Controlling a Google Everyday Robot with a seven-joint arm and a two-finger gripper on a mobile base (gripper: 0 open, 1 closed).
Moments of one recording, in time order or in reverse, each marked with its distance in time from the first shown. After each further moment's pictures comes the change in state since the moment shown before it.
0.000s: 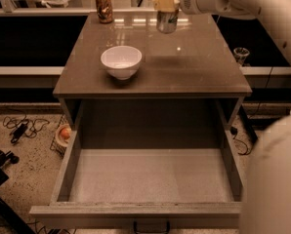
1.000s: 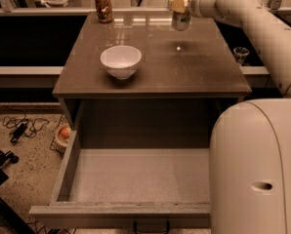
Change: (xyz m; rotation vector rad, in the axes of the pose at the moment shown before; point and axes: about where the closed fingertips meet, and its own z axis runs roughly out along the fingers) arm 0.031 -0.110 0.039 0.235 -0.037 0.049
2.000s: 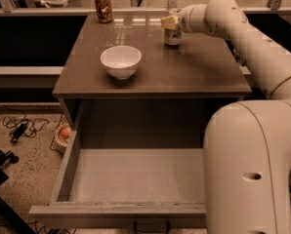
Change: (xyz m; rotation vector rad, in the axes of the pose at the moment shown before) arm 0.054 0.026 0.035 -0.078 0.067 -0.048
